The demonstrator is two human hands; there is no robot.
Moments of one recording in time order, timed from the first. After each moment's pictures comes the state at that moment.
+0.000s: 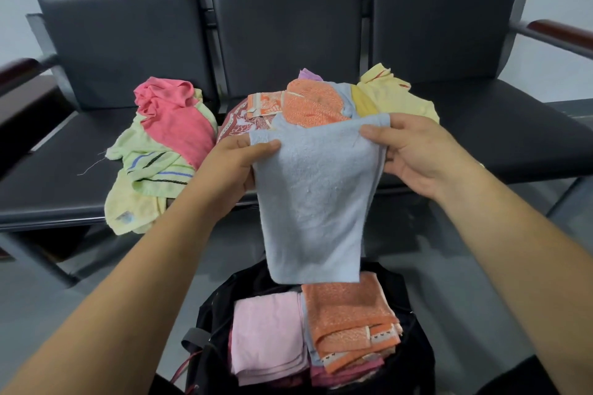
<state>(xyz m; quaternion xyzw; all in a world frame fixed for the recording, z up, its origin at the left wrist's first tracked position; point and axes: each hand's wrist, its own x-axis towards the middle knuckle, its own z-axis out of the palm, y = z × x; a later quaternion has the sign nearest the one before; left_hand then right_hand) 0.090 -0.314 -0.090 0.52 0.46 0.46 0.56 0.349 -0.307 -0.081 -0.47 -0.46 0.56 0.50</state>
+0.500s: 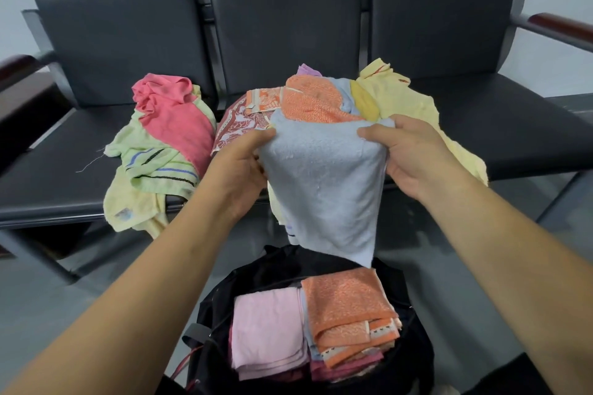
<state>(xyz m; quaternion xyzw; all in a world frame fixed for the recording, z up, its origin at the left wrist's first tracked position) 0.105 -0.315 -0.100 0.40 0.41 0.53 0.63 0.337 -0.312 -0.089 -0.51 -0.40 0.53 0.55</state>
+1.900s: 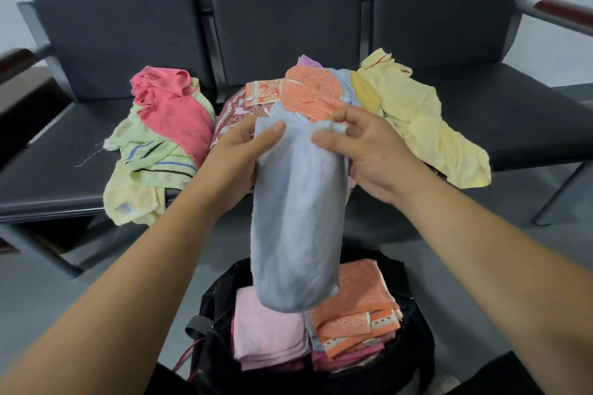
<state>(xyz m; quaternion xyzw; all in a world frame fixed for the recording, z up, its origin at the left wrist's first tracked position) 0.098 -0.326 -0.095 0.57 0.41 0.45 0.56 0.299 -0.325 -0.096 -0.39 -0.53 0.56 0.50</state>
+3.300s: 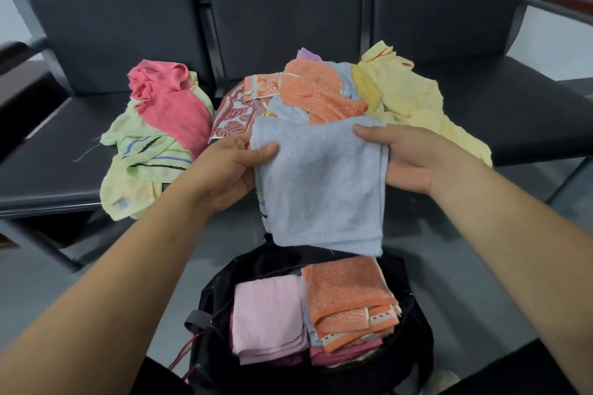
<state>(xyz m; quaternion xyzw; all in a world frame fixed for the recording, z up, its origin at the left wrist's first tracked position) 0.087 -0.310 -0.115 0.46 0.40 0.42 0.67 0.349 -0.307 -0.104 -0.41 -0.34 0.72 0.44</state>
